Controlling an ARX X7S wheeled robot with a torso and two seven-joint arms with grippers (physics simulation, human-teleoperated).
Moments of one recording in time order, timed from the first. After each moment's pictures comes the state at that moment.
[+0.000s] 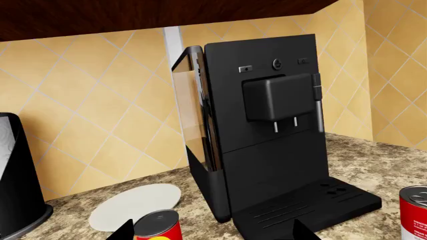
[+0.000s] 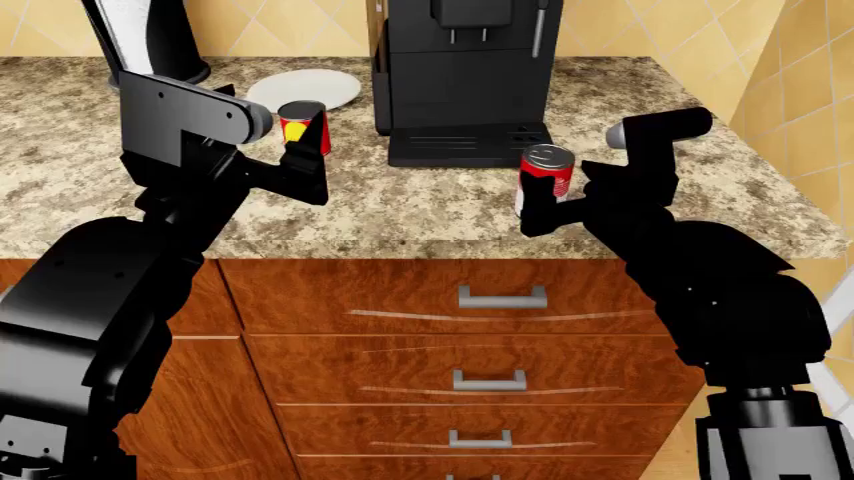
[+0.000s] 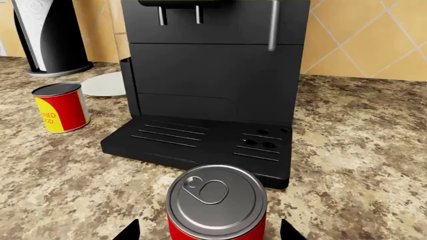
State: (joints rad) left arm -0.83 -0.35 0.14 0.16 -0.36 -0.69 0.14; right arm 0.95 0.31 -0.19 0.30 0.41 0.73 -0.22
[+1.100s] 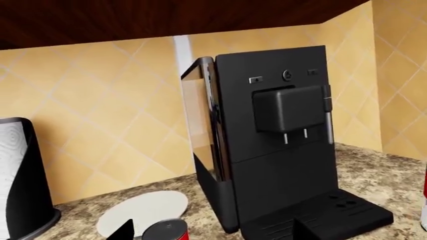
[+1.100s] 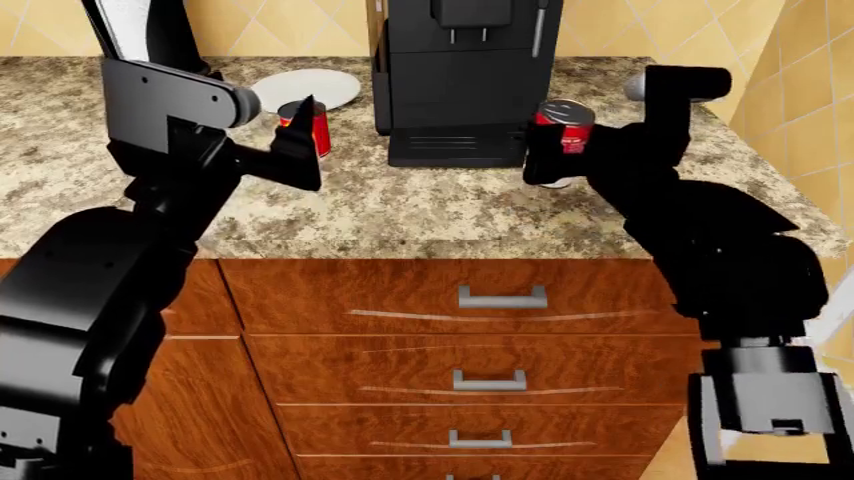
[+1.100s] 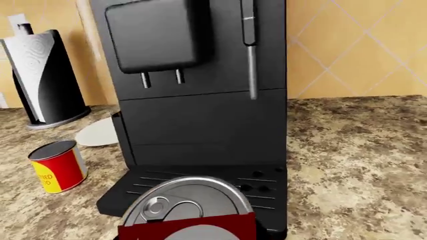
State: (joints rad) left arm -0.86 -0.35 0.13 0.14 -0.38 -0.68 0.12; right arm 1.10 0.27 -0.16 0.48 0.46 0.65 -0.20
